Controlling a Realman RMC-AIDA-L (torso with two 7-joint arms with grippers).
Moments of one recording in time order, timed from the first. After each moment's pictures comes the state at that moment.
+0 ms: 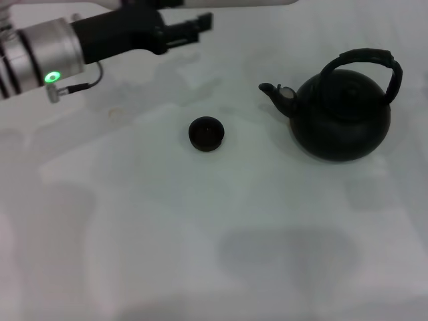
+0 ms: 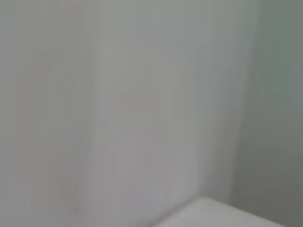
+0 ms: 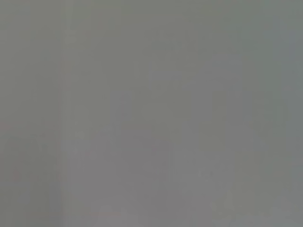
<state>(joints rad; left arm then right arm) -0.87 -2.07 2.85 -0.32 -0.56 1.43 -1.06 0.27 2.02 -1.63 -0.14 0.14 -1.40 0.35</state>
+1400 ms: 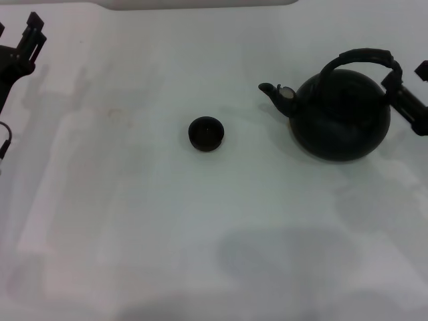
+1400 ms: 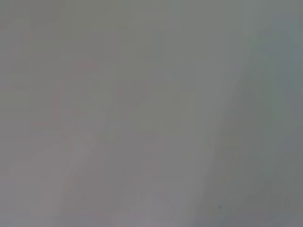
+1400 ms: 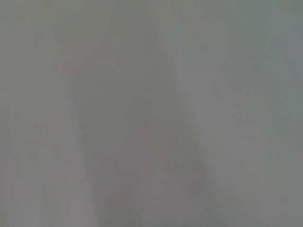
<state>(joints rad) -0.46 -2.08 2.84 0.06 -1.35 1.28 -0.51 0.26 2.01 -1.95 -0.08 0.06 -1.46 0.67</state>
